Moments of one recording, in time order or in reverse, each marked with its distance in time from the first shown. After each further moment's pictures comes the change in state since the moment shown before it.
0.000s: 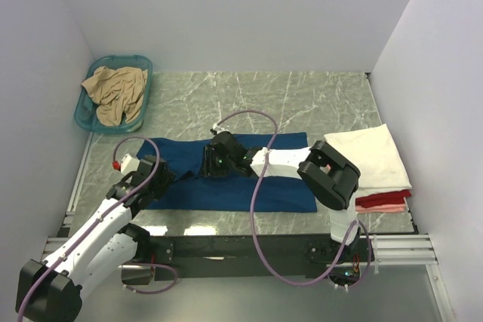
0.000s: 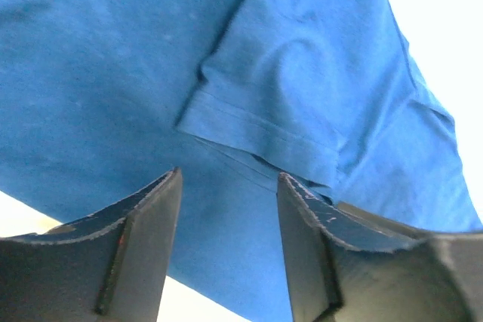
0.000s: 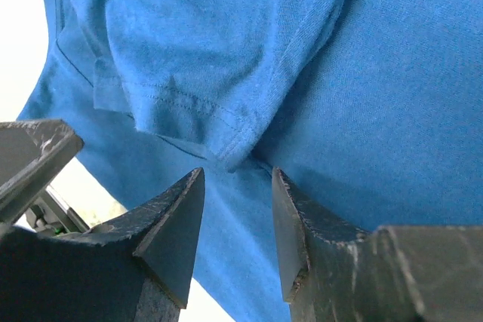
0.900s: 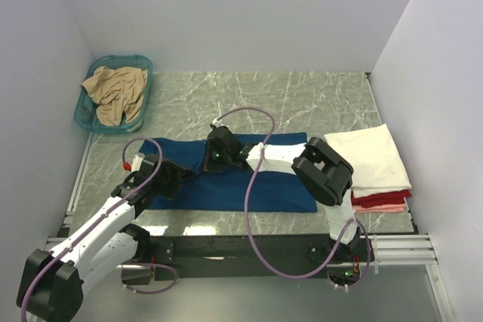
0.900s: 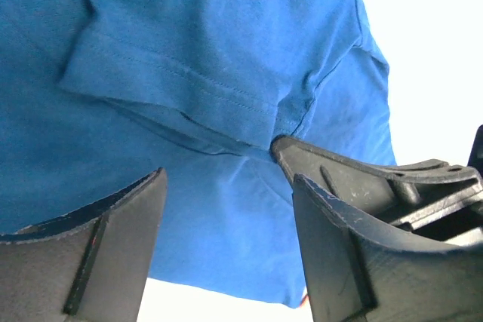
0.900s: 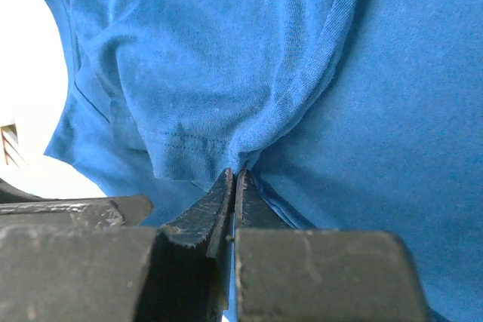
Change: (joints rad) left arm 0.001 0.045 -0.052 0.207 0.222 -0.121; right arm -0.023 0.071 0.089 -0.020 -0.013 0.079
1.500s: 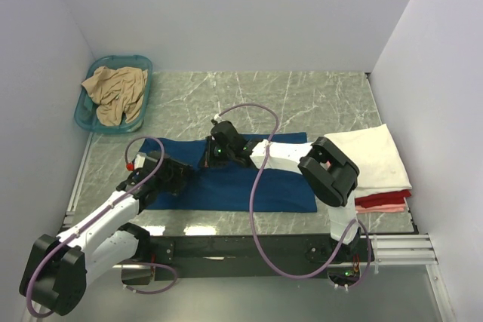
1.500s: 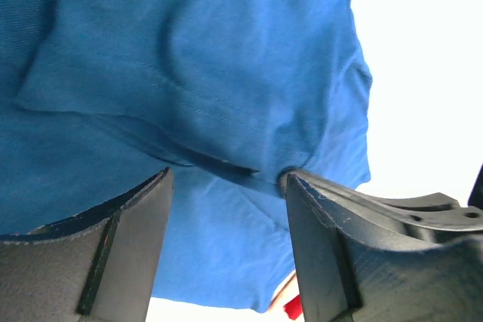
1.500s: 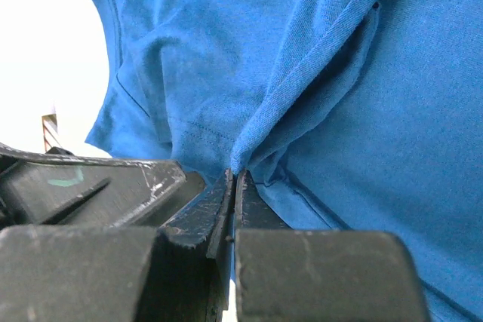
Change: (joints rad) left arm 0.002 0.106 0.000 0.105 0.023 -0.105; right arm -0.027 -0.045 0.000 -0.002 -0.072 0.013
